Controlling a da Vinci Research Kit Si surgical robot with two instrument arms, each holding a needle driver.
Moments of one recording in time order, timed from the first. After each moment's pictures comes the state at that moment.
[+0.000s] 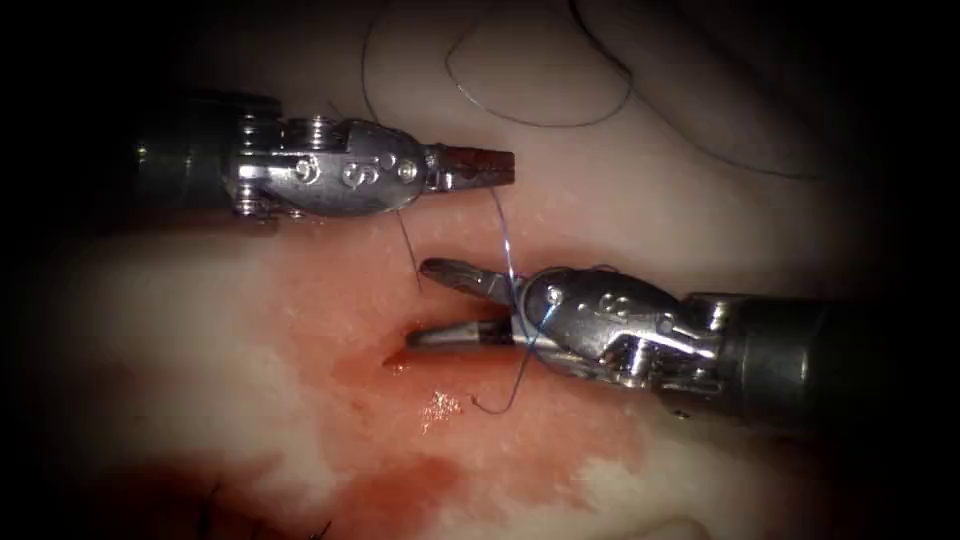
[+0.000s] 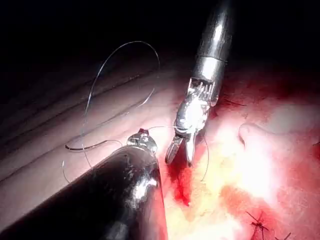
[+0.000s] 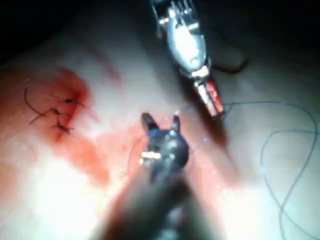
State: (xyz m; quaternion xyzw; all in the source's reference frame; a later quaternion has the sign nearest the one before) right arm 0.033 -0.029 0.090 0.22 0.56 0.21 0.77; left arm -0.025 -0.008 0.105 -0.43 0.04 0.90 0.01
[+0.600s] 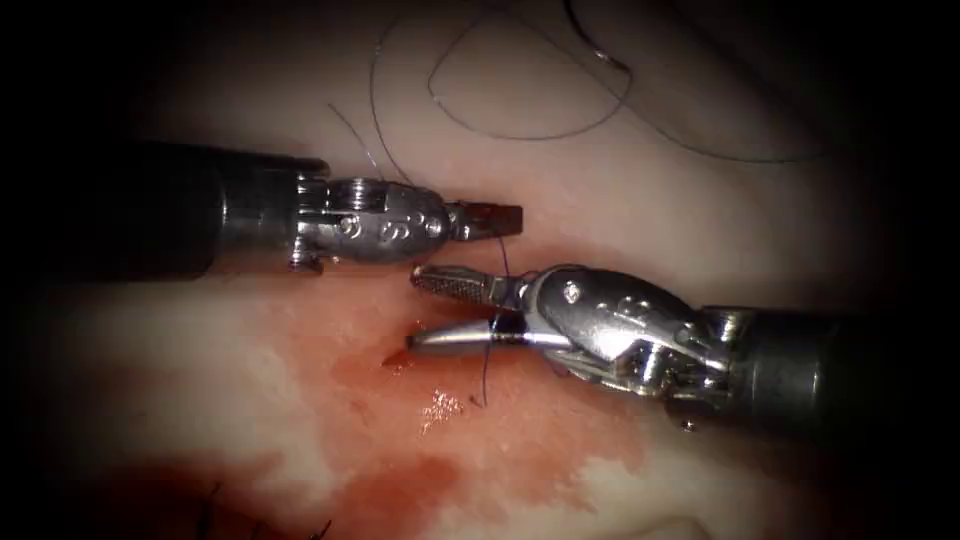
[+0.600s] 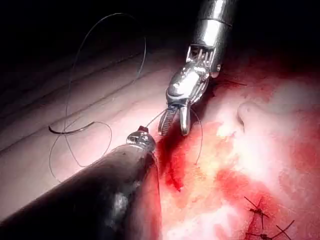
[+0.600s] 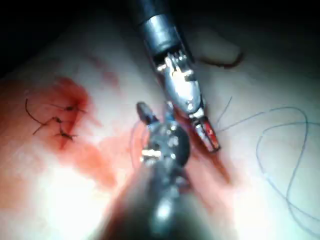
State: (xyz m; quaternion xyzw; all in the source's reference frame) right arm 0.033 -0.027 0.089 0.24 0.64 0.26 0.69; left arm -0.027 -0.013 0.112 -0.44 0.03 0.90 -0.01
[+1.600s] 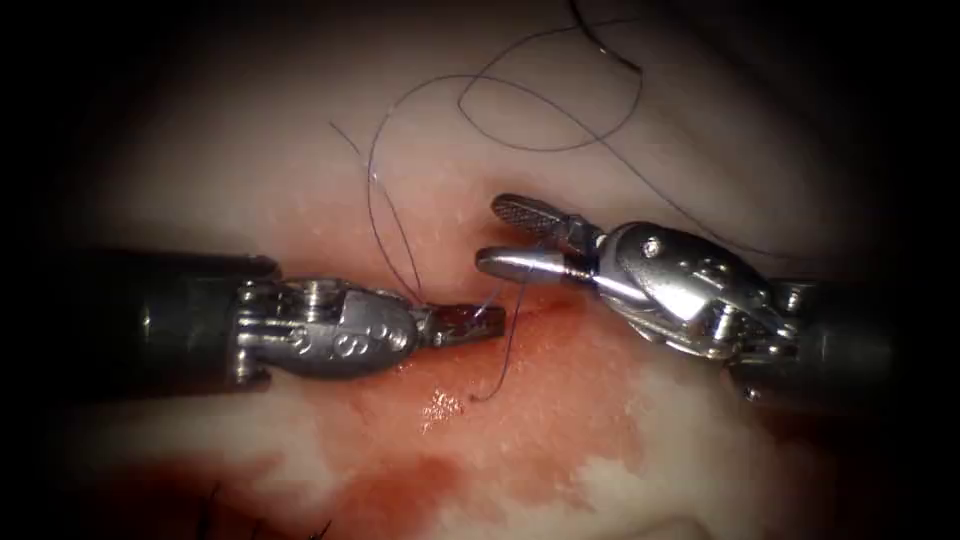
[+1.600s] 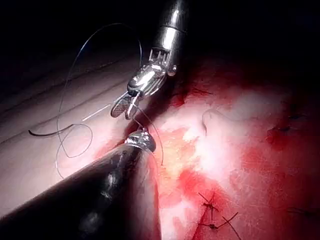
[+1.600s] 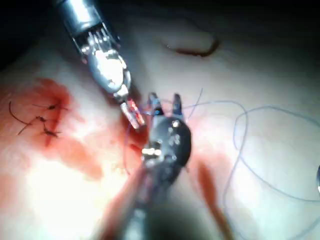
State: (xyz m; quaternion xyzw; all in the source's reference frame) right arm 0.028 -0.025 0.089 0.11 0.60 0.36 0.70; left arm -0.026 -0.018 0.104 -0.44 0.02 0.90 -0.01
